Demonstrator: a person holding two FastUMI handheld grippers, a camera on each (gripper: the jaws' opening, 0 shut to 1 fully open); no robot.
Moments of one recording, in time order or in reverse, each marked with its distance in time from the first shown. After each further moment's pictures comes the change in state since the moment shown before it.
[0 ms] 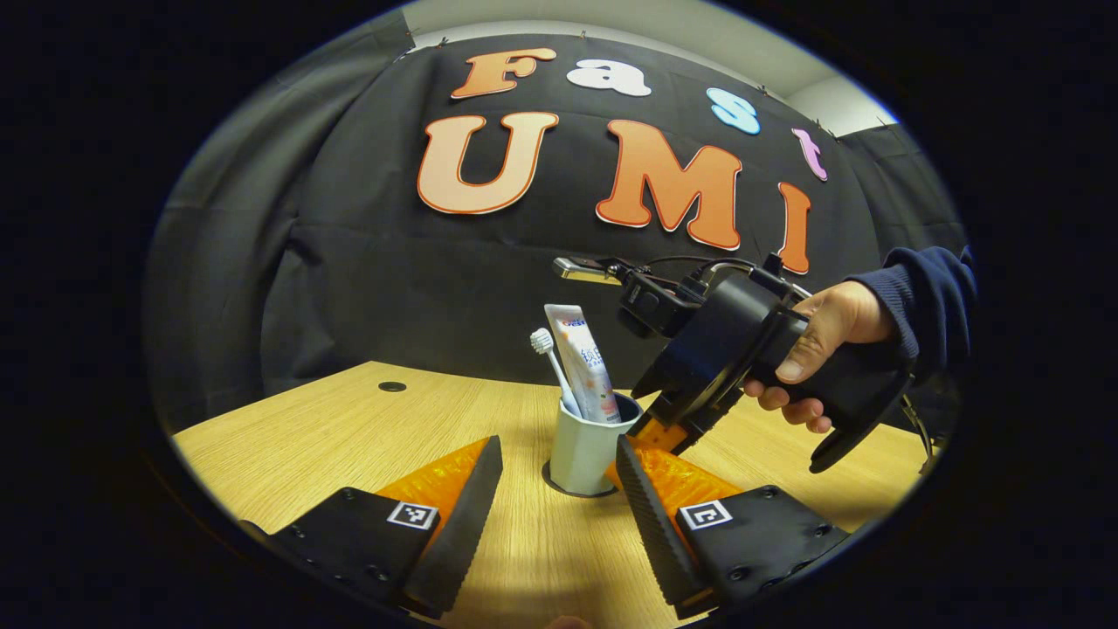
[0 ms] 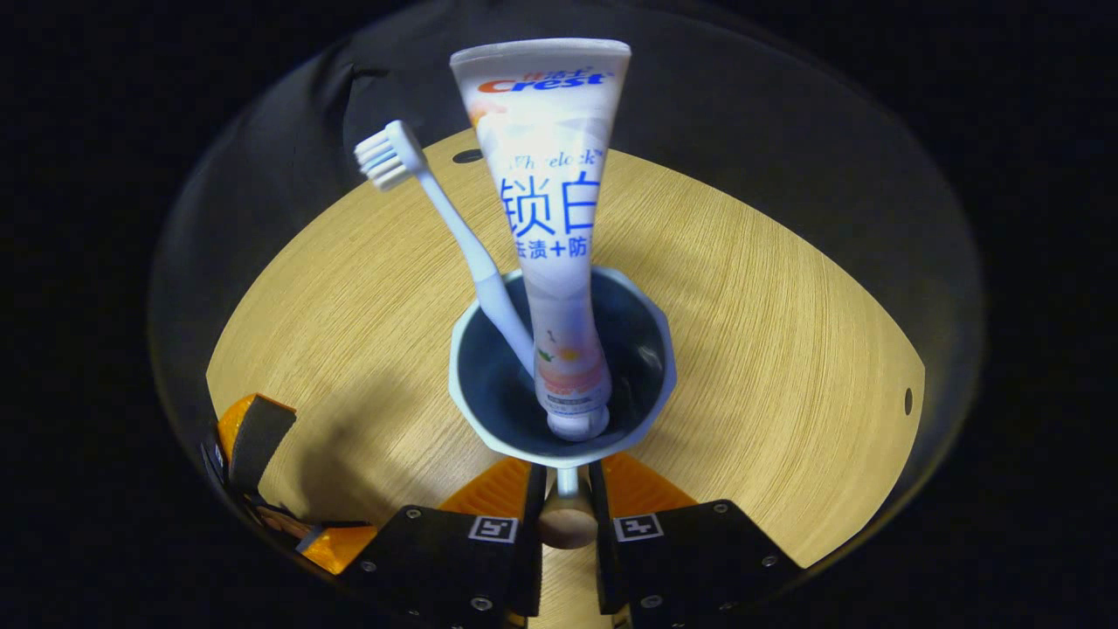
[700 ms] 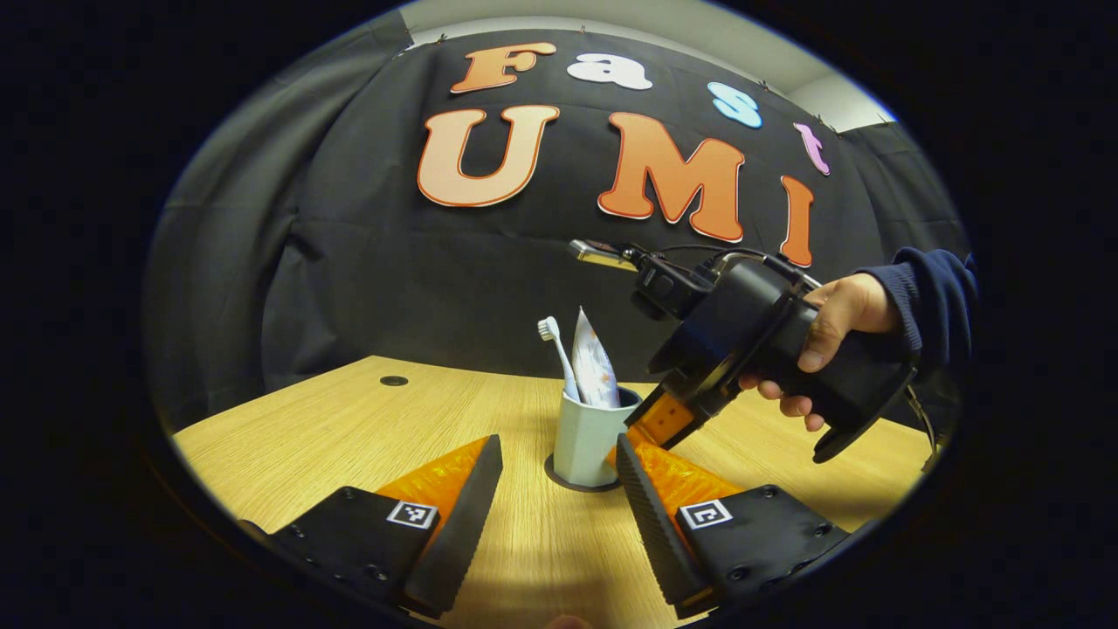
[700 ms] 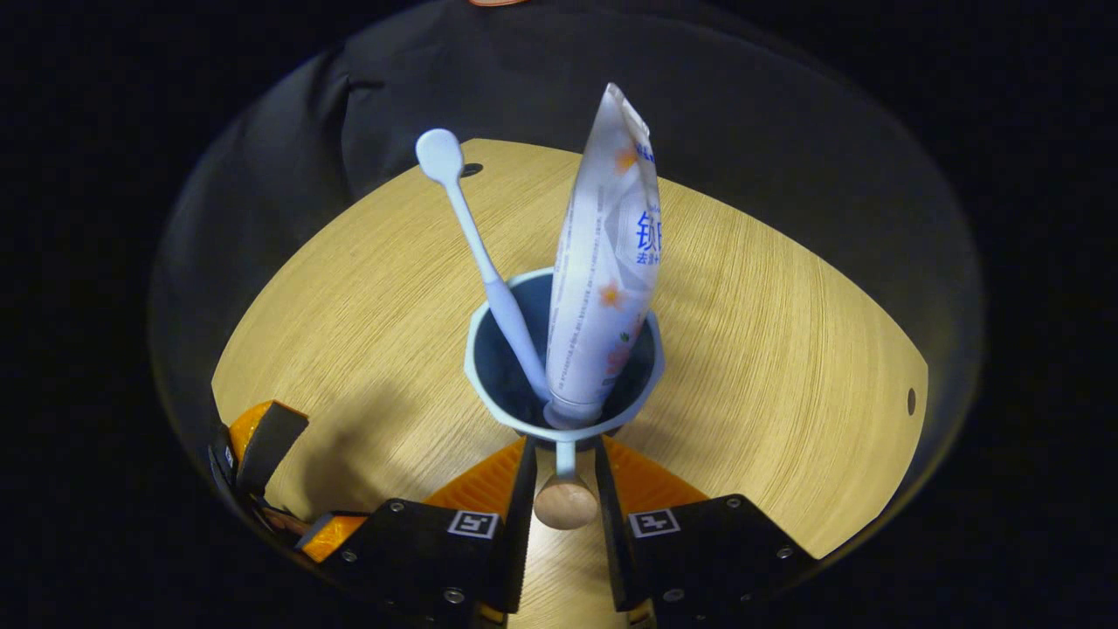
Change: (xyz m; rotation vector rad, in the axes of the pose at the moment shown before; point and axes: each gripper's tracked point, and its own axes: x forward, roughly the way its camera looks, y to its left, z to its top) left arm 0.003 0.004 -0.009 0.002 0.026 0.006; right arm -0.027 -0.001 0.002 0.002 -0.075 0.001
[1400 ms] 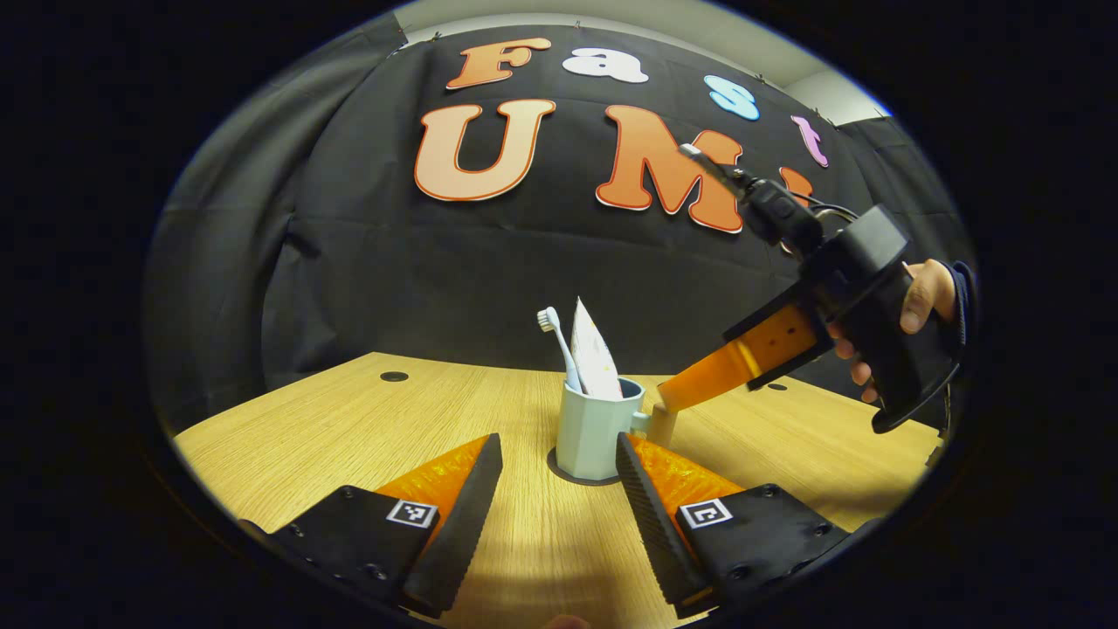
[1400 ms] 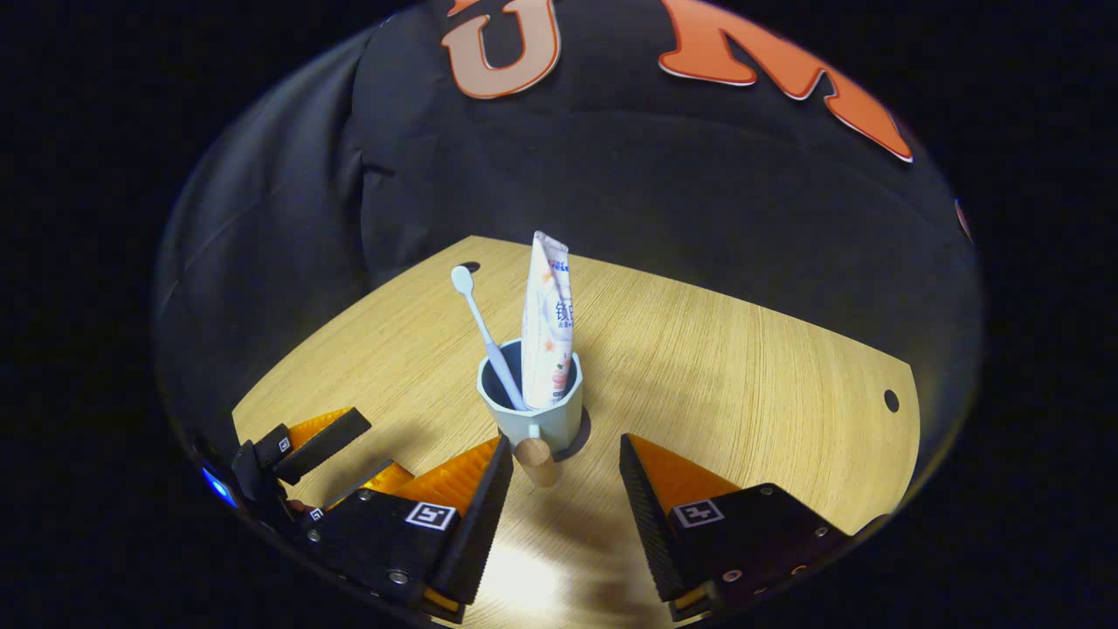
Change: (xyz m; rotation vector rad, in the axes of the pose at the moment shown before) left arm 0.001 0.000 -0.003 0.022 0.014 0.006; right arm -0.076 -0.031 0.005 0.125 -0.365 0.002
